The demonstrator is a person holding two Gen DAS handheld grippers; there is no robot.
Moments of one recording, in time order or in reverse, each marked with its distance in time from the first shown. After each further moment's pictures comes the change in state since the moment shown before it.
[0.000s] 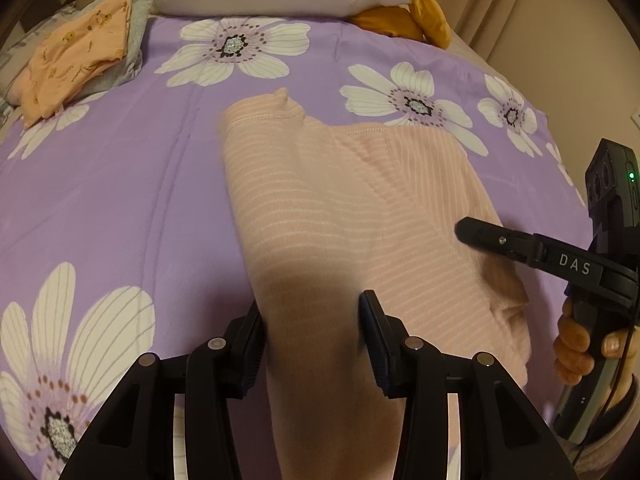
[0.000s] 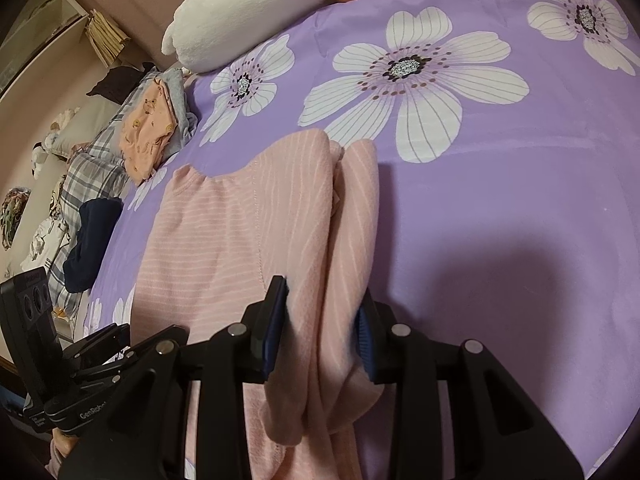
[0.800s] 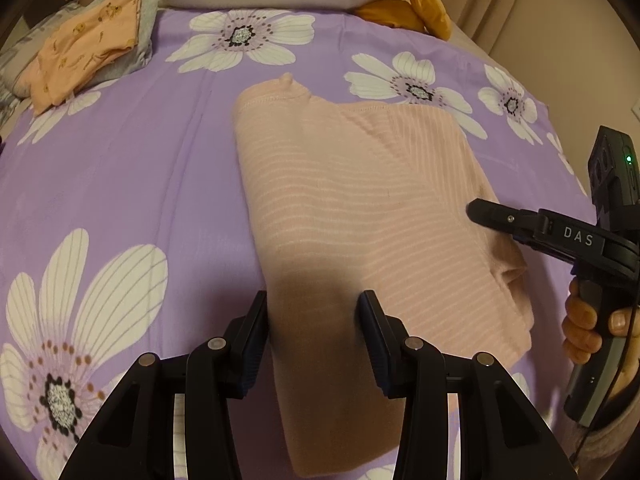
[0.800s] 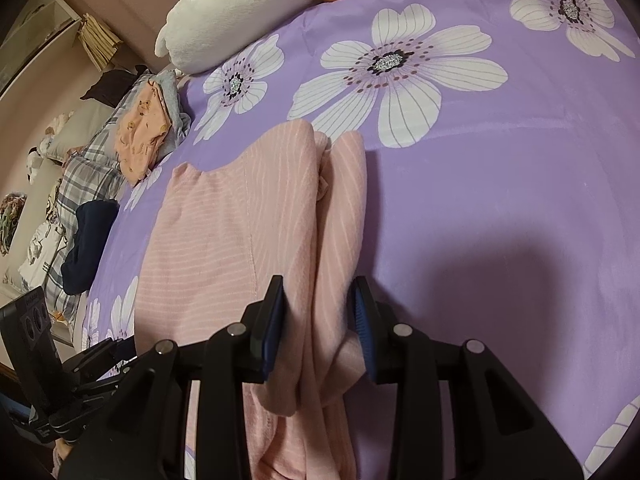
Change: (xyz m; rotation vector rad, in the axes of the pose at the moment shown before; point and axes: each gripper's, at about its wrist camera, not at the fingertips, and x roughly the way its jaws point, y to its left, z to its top) left arm -0.011 -0.003 -0.025 -0.012 0.018 0.024; right arm -0.008 -0.005 -0.009 0.025 0.005 -0.019
